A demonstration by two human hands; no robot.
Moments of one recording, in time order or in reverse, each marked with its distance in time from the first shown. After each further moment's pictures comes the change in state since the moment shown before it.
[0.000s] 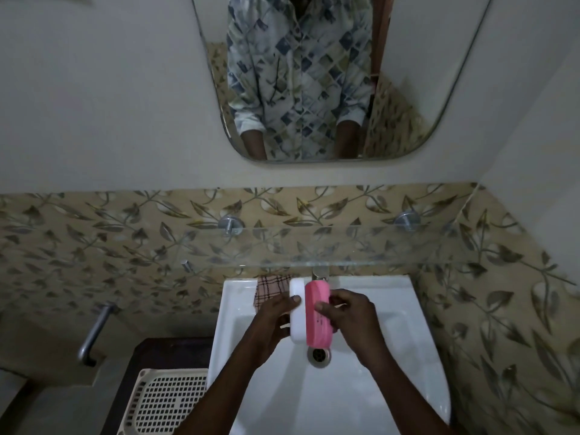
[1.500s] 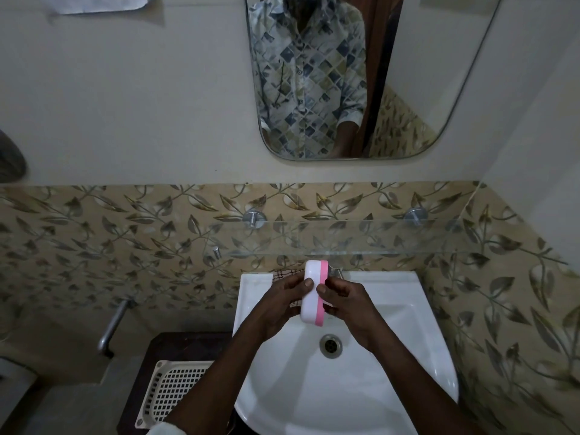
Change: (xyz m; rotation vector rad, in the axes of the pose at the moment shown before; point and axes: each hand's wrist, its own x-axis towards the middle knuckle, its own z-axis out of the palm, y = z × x) left_hand -0.033 0.035 -0.014 0.075 -0.135 0.100; right_hand -0.023 -0.030 0.034 0.394 -0.238 0.096
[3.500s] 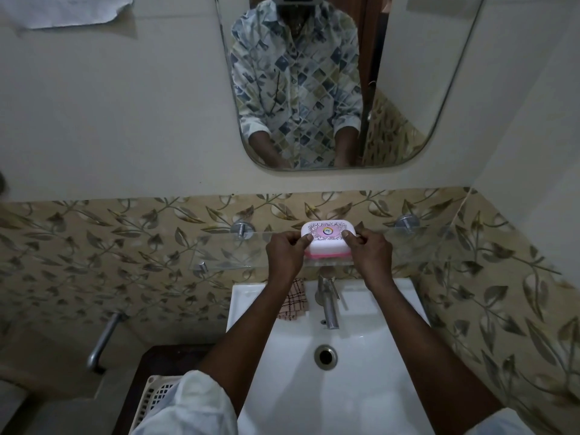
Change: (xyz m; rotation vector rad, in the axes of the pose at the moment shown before) left_hand 0.087 0.067 0.039 0.581 0.608 0.346; right_hand 0.085 -0.071 -0.052 -0.719 0.681 -0.304
